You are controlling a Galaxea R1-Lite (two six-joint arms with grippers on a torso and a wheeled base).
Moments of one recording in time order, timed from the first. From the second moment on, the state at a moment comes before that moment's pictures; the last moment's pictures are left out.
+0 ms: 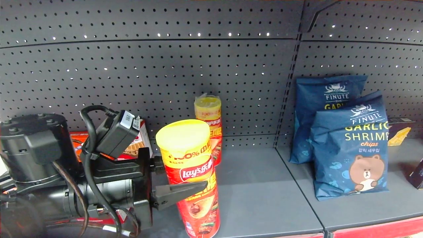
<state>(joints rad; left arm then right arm) -0.51 1.45 -0.54 -0.76 -0.68 0.03 0.00 0.00 0.00 0.00 0.03 0.00</state>
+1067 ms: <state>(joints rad) -0.51 1.45 -0.54 -0.76 -0.68 0.03 0.00 0.00 0.00 0.00 0.03 0.00</state>
